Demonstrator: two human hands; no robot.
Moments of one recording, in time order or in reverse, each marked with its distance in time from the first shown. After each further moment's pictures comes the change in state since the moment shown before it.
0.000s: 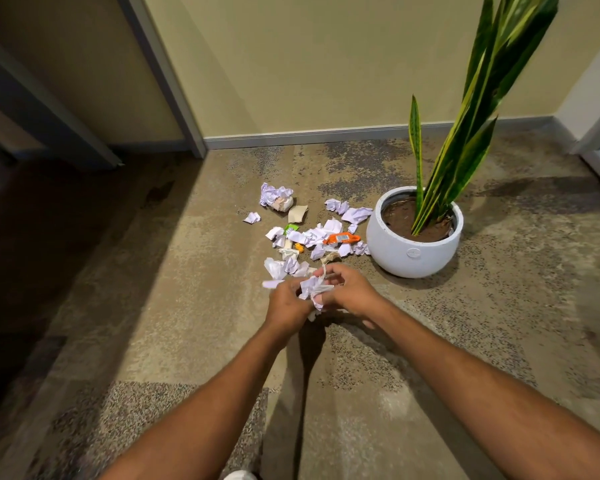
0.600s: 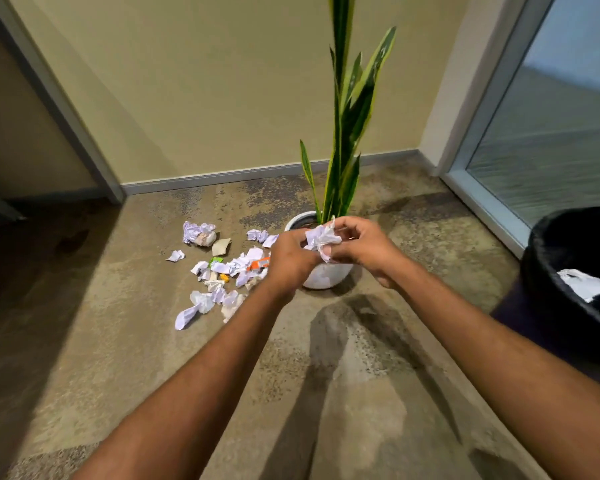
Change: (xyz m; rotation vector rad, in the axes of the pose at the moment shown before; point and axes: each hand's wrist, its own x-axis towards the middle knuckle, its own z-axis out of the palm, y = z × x) left_hand -0.019 0.186 0.101 -0.174 -0.206 0.301; right_hand -0.134 -0.095 -0.163 0.062 0.327 -0.254
